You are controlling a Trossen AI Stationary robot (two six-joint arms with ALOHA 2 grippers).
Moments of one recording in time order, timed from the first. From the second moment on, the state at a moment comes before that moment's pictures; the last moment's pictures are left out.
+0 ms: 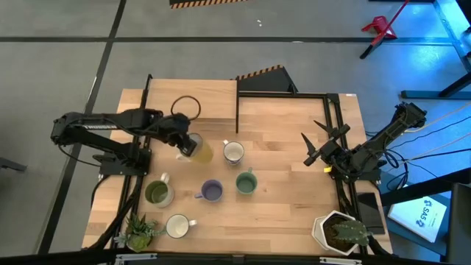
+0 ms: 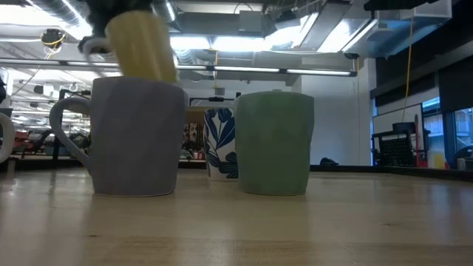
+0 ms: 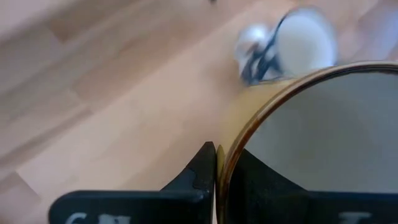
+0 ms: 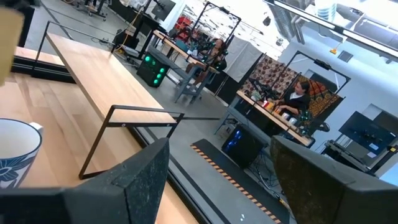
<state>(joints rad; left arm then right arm) 0.09 1.08 1.06 -0.99 -0.12 -0.86 0.69 0.78 0.55 0.26 1.53 -0.55</state>
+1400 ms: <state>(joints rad) 0.53 1.57 1.70 -1.13 -0.16 -0.36 0.68 0.78 0.55 0.23 1.53 -0.54</state>
